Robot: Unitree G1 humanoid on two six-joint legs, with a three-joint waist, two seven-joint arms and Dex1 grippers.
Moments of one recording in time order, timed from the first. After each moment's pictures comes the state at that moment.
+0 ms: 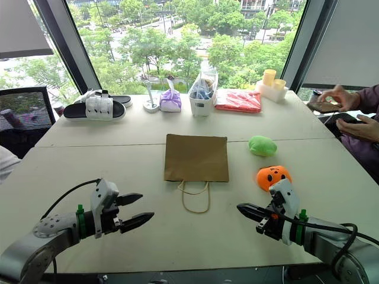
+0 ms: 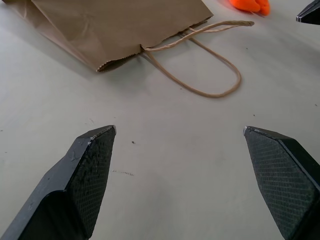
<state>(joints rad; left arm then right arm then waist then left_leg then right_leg) 0.07 0.65 0.07 -0.46 -0.57 0.60 -0.76 0.17 -0.75 -0.29 -0.54 0.80 0.84 0.67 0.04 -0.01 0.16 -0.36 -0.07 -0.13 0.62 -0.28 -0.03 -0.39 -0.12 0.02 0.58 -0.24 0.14</state>
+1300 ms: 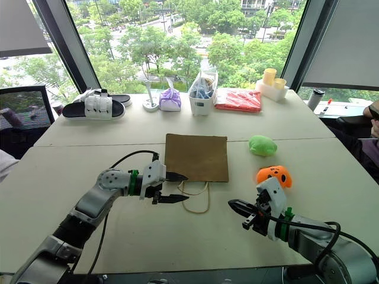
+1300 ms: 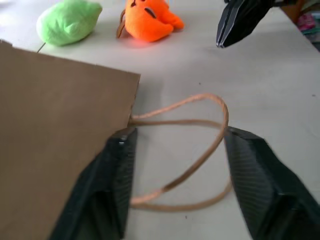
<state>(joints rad) -0.55 0.46 -0.31 0.17 -0.22 0.03 -1.16 0.14 -0.66 -0.20 -0.60 0.75 0.83 0.54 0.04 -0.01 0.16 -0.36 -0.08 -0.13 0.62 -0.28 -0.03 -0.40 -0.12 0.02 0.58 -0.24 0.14</state>
